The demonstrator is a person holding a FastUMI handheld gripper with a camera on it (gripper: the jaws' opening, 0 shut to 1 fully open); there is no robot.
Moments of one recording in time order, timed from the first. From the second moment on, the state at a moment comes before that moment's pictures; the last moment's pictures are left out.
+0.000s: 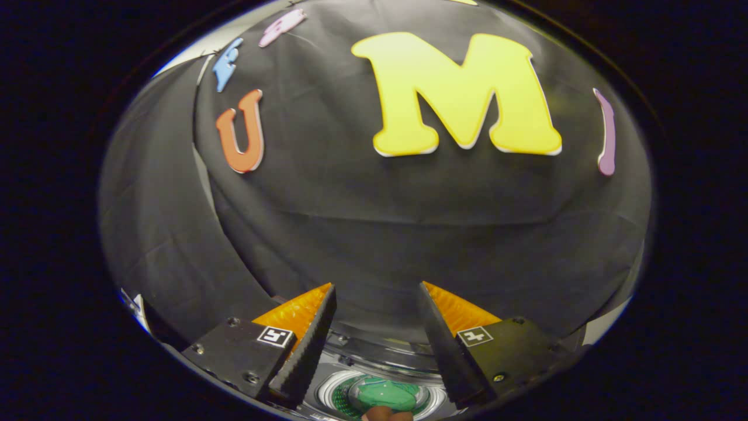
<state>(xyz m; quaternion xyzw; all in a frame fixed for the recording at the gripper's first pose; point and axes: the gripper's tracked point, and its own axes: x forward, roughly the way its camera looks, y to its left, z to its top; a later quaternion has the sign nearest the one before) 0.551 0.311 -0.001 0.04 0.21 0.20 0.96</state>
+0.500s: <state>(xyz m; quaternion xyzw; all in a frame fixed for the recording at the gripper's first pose) 0.562 0.291 -0.043 0.06 0.26 0.12 0.96</state>
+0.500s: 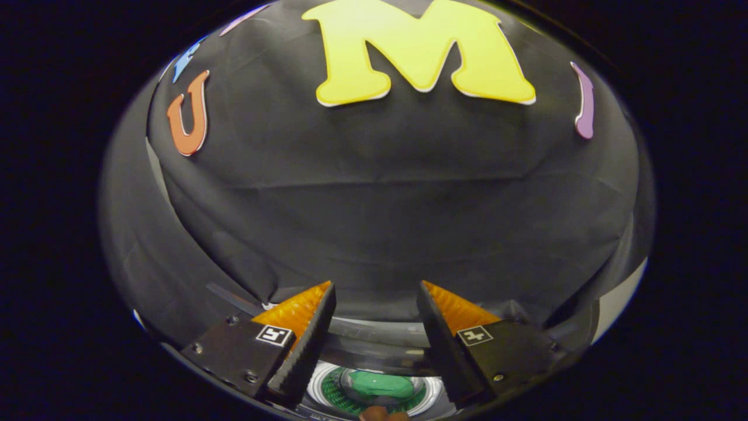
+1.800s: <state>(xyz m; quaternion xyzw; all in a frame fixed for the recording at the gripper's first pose) 0.467 0.289 -0.067 0.05 0.14 0.12 0.98</state>
